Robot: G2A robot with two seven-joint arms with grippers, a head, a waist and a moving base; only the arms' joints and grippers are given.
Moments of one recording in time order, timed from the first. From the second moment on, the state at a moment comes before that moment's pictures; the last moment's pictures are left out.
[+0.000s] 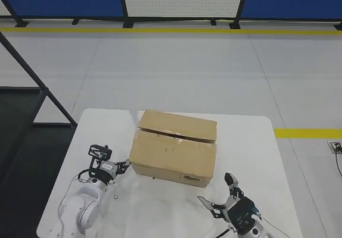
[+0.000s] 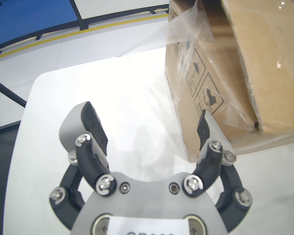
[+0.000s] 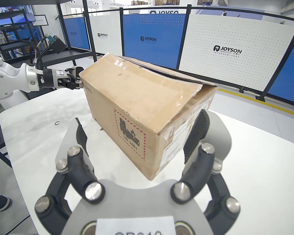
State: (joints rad) left arm 1.17 -1.20 -1.41 -1.48 1.31 -0.22 -0.07; right arm -1.55 -1.26 1.34 -1.83 -1.49 -0.31 -0.34
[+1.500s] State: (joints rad) left arm 1.27 -1.20 -1.42 -1.51 1.55 -0.14 0.15; right arm -1.35 -1.23 1.35 -1.64 -1.46 -0.53 -0.11
